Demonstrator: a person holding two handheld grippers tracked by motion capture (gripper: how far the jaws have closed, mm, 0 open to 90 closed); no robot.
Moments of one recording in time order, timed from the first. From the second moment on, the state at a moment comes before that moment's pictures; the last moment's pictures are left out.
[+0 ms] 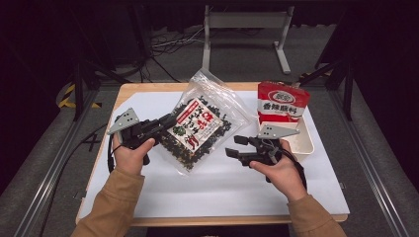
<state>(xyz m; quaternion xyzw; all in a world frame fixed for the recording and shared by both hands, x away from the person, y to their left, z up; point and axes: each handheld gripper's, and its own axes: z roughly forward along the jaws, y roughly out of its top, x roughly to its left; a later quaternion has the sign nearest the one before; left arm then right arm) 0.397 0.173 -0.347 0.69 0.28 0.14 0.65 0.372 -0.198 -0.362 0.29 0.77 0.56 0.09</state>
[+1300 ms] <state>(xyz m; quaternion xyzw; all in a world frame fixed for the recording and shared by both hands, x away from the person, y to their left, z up) 0.396 0.161 -0.354 0.68 0.29 0.10 0.67 0.380 -0.189 -0.354 0.29 0.74 0.61 0.02</state>
